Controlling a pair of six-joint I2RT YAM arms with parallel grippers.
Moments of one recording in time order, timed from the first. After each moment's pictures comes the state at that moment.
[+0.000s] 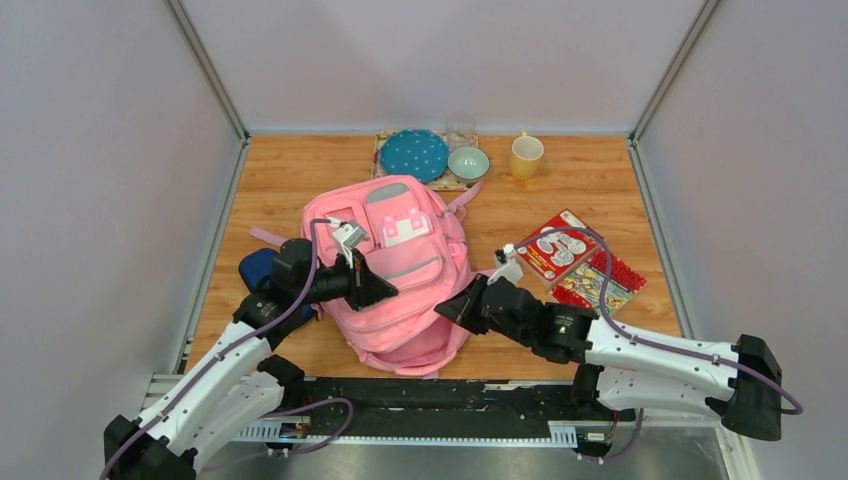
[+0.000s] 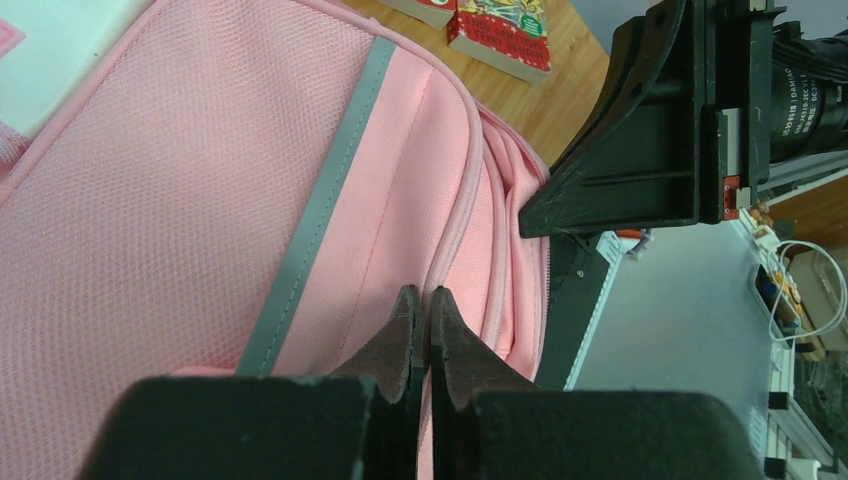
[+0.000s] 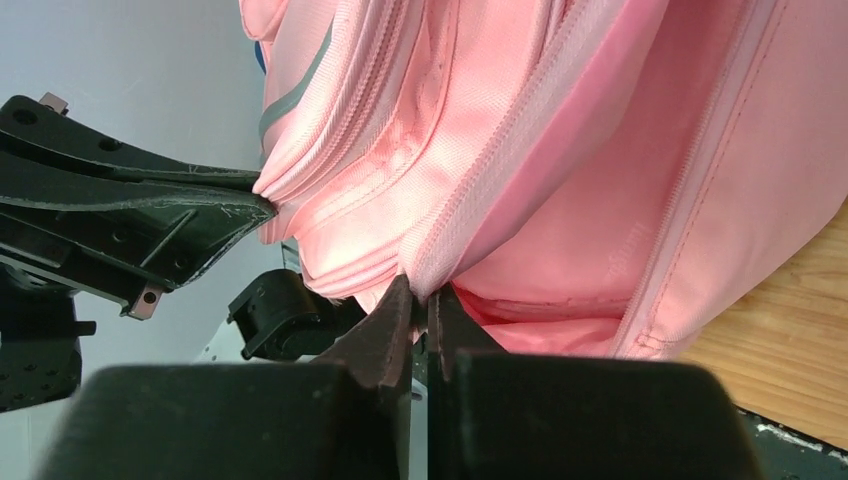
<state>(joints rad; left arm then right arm) -0.50 0.73 0.55 -0.19 0.64 -0.39 1.18 0.96 0.65 -0.23 0.31 1.37</state>
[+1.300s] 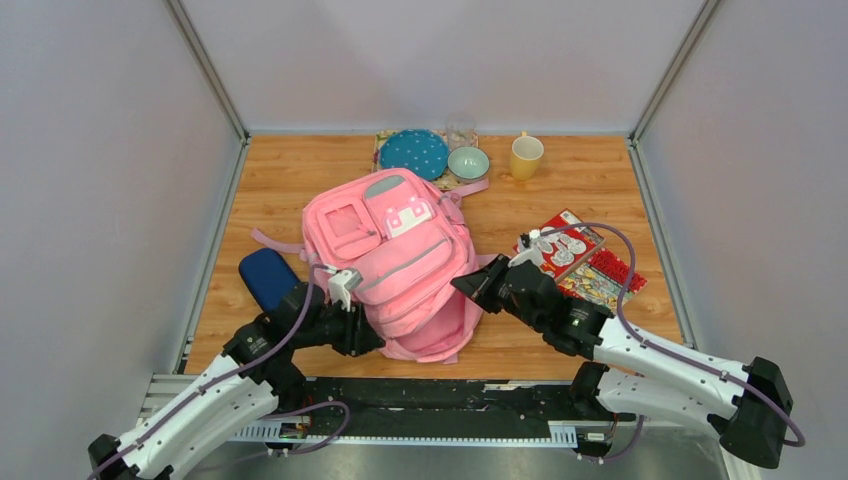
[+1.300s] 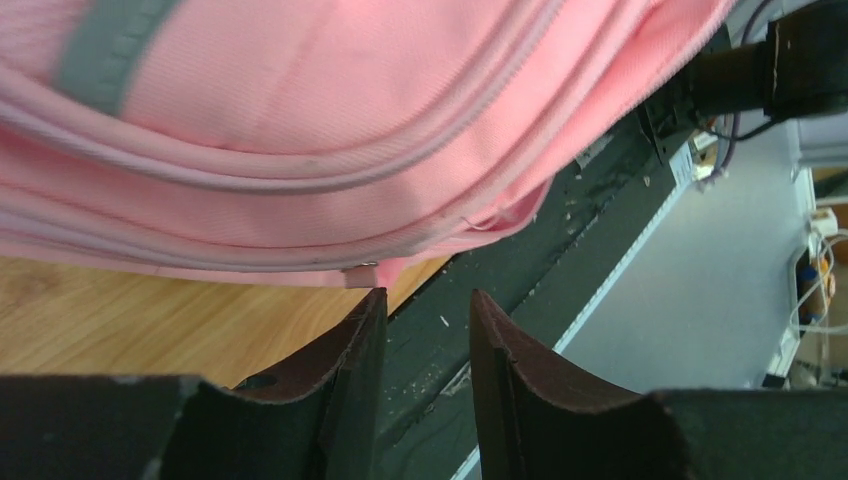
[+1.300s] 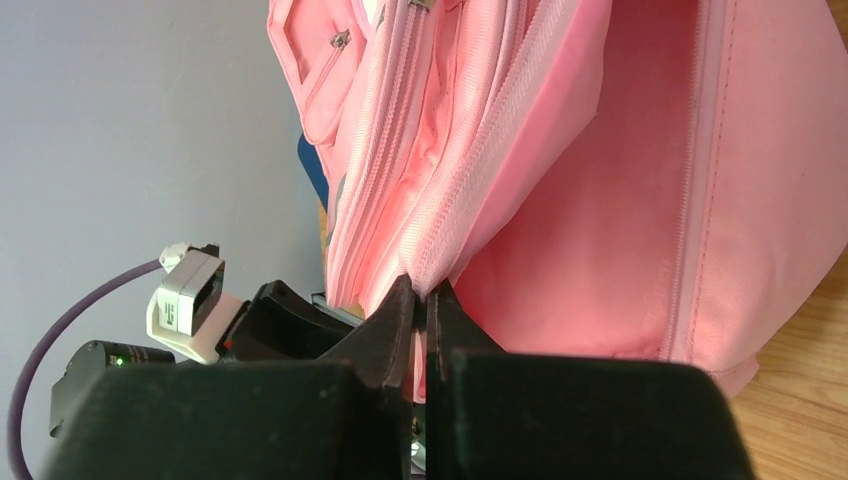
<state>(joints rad) -0.69 0.45 0.39 -0.57 0.35 -0.55 0.98 0.88 0.59 -0.14 0.27 1.31</state>
